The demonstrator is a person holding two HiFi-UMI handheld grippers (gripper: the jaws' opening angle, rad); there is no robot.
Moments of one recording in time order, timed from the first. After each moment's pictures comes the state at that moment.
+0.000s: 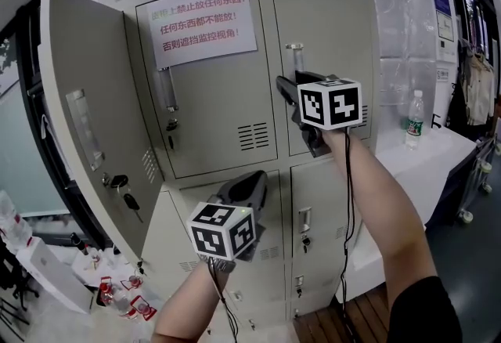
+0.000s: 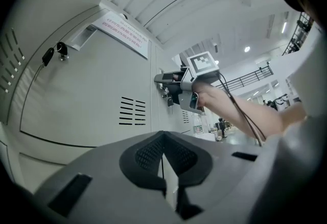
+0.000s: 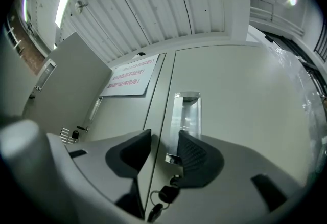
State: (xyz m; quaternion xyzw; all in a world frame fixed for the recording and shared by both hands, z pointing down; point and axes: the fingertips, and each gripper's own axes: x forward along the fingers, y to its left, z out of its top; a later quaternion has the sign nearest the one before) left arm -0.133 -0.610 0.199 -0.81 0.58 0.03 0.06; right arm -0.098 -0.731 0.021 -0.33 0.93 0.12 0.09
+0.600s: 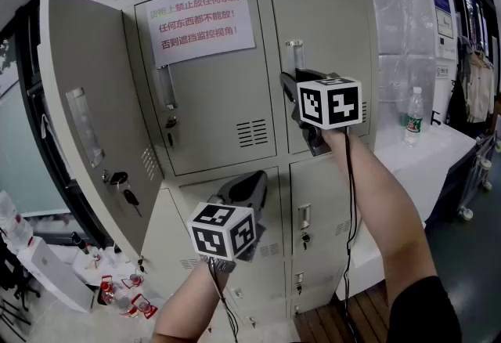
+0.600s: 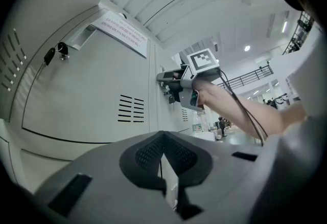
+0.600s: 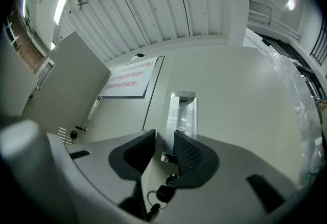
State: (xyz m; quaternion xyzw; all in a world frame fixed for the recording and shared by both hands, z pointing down) left arm -0.130 -0.606 0.205 -0.81 0.58 0.03 0.06; right arm -0.089 -0.727 0.022 -0.35 0.92 0.13 0.10
